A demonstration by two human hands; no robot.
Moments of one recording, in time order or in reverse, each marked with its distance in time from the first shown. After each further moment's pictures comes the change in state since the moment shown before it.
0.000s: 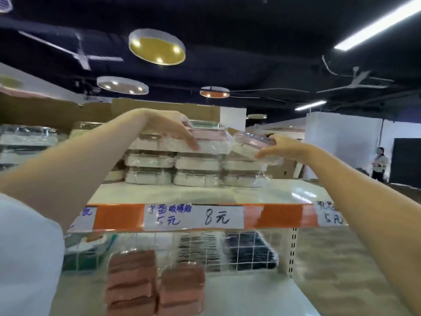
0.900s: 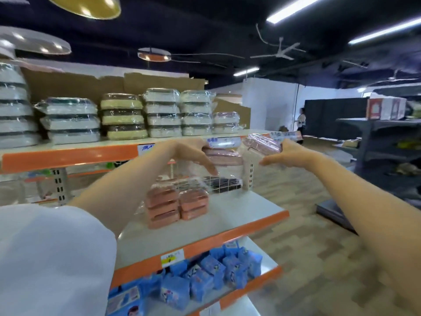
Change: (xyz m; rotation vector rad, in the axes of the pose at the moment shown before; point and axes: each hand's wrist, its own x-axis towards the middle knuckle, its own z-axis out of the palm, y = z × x) left_hand -0.219 -0.046 0.061 -0.015 -0.316 0.397; right_hand -0.327 -0.158 0.074 -0.021 0.141 0.450
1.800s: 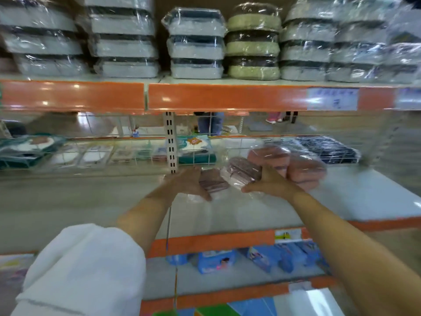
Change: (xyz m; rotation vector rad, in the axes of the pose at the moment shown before) left_hand -0.108 -0.366 0.150 -0.111 -0.012 -0.533; right_hand 0.101 -0.143 0.427 0.130 -0.477 -0.210
